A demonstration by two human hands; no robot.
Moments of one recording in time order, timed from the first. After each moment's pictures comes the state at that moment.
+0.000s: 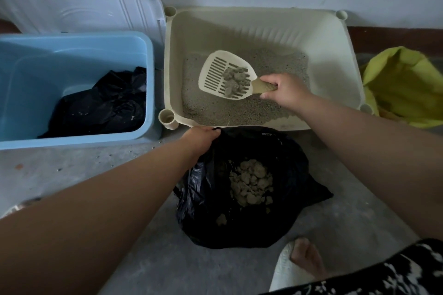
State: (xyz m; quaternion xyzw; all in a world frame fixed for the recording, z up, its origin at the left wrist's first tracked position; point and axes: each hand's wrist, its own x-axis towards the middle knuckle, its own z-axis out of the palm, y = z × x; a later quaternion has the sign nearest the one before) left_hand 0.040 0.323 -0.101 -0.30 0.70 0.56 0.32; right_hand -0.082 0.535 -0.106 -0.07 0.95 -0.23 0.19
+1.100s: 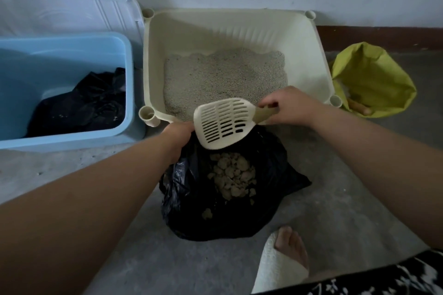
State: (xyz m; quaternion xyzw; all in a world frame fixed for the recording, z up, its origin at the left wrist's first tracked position) left_hand 0.044 0.330 -0.099 -0.40 0.60 0.63 0.29; right_hand -0.026 0.577 -0.045 -0.21 0.94 -0.08 0.27
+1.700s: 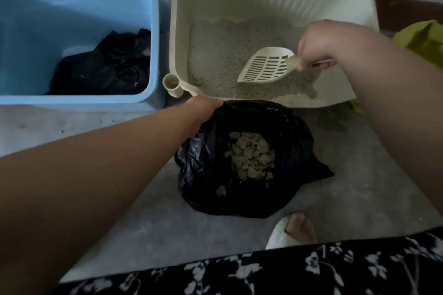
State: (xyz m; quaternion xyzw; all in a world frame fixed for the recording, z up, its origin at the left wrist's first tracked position) left_hand 0.043 0.317 -0.105 -0.40 0.62 0.59 0.33; right_hand -0.106 0.521 -0.029 -0.05 0.93 0.09 0.35
